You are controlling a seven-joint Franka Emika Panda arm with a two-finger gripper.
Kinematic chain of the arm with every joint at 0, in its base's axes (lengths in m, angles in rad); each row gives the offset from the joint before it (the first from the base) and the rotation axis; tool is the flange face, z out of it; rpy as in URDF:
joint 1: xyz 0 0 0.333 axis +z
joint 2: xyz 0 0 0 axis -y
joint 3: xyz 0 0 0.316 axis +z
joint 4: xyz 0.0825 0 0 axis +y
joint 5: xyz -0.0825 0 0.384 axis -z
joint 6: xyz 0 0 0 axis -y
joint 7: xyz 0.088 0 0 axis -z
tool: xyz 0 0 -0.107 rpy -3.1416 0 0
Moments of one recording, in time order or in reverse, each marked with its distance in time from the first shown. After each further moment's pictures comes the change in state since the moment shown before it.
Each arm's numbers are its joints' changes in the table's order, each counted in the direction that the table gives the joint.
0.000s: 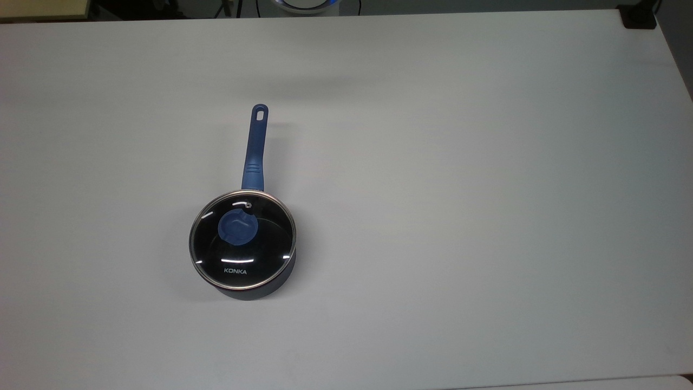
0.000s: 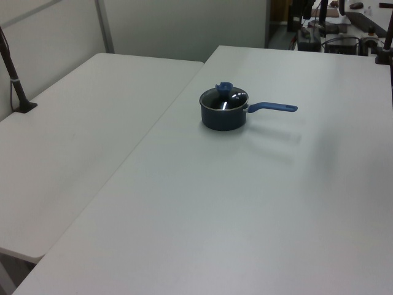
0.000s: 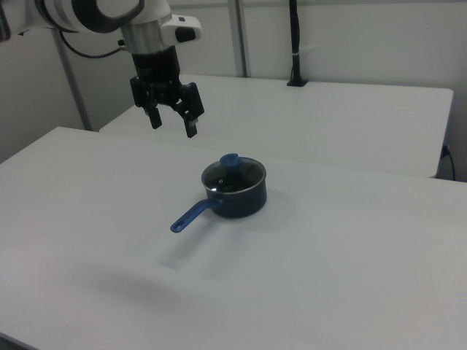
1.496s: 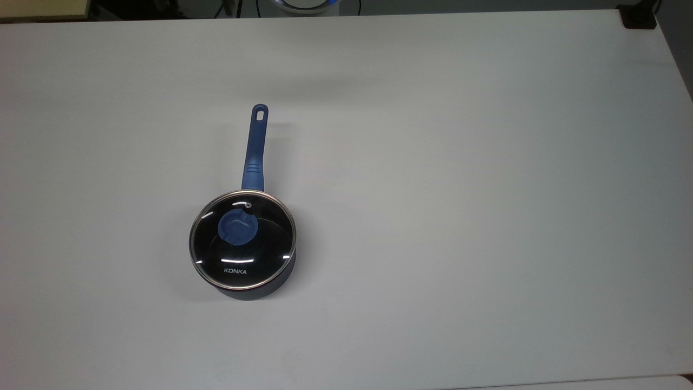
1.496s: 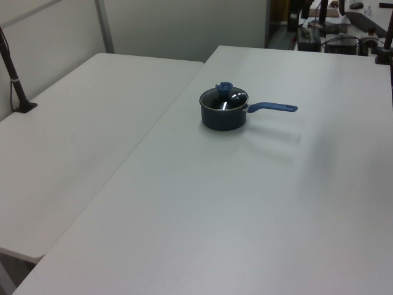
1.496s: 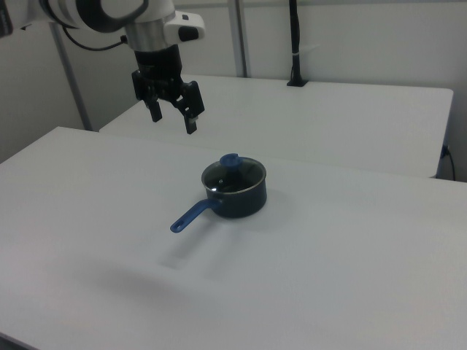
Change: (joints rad) arm -0.025 -0.014 0.006 -0.019 -0.082 0.028 0.013
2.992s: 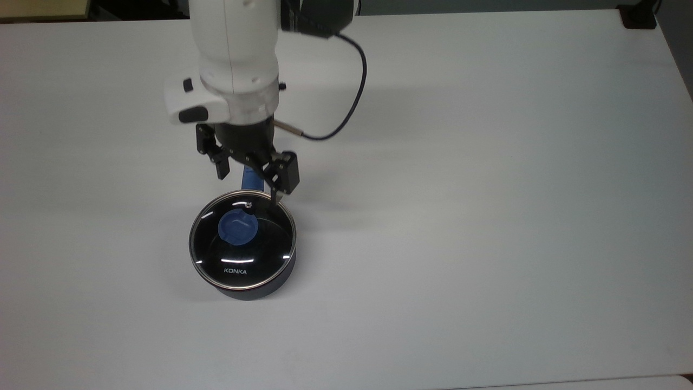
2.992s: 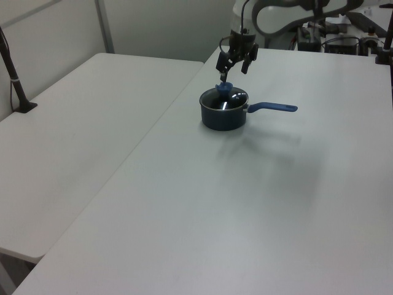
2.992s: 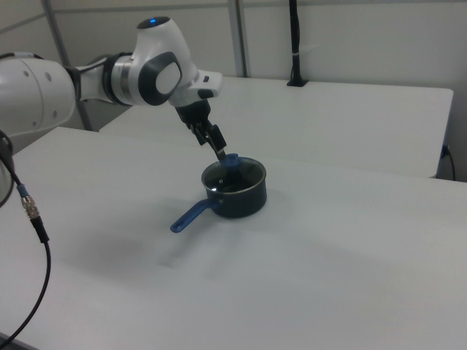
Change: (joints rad) arm 0.129 -0.414 0.005 -0.083 0.110 0.494 0.529
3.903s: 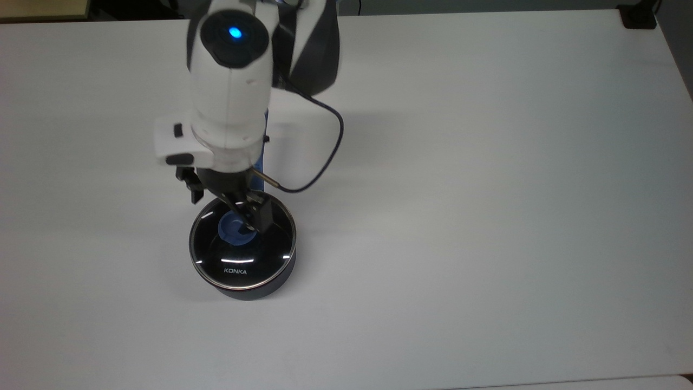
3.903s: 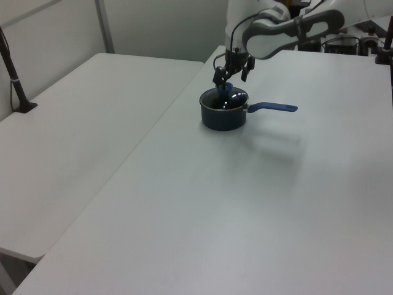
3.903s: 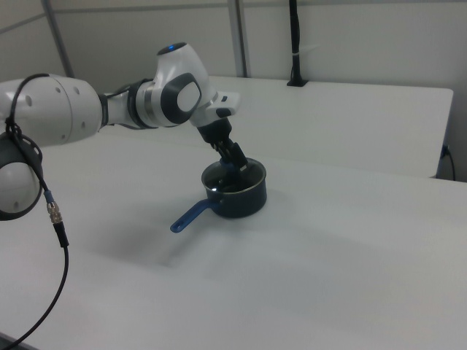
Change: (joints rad) arm 0.007 -0.148 -0.054 -0.080 0.109 0.036 0.084
